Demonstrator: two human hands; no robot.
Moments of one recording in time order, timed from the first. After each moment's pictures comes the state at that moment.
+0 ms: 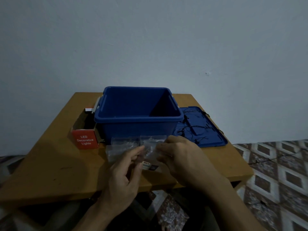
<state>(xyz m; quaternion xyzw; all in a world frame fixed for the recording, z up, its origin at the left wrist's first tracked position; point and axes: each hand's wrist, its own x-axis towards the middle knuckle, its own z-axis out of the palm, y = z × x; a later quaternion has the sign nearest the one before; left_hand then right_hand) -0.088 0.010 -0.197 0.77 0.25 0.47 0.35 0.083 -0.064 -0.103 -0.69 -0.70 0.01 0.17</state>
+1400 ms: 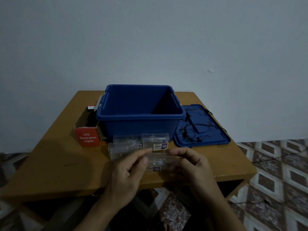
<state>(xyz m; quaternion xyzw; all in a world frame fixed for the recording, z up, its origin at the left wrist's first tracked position) -0.086 0.007 -0.186 0.74 0.28 0.43 0.44 0.092 -0.086 -0.160 -0.57 -0.36 0.40 0.62</state>
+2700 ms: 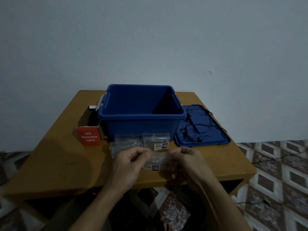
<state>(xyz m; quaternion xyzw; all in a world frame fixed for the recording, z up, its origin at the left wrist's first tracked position) -0.076 0.014 -0.166 0.64 0.38 0.38 0.54 0.093 -0.061 -0.147 -0.66 -0.27 0.46 0.53</state>
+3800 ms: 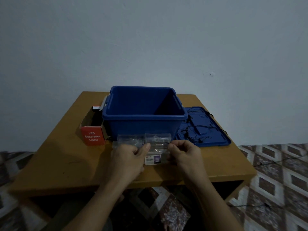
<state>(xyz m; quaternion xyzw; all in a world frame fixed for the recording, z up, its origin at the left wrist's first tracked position) -0.076 0.015 -0.139 0.68 0.54 0.26 0.41 0.077 -0.053 -0.150 -0.66 -0.31 0.33 0.61</state>
